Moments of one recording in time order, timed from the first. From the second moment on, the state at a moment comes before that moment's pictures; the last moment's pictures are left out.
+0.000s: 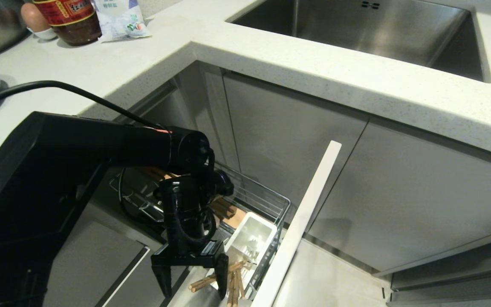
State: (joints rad) left arm -0.56 2.20 -1.76 1.45 -0.24 -0.35; right arm -0.01 0.00 0.00 -0.01 -0.05 0.09
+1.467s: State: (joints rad) left arm -0.58 2.22 -1.79 1.45 -0.26 -0.36; right arm -0.01 0.00 0.00 -0.01 -0.05 0.09
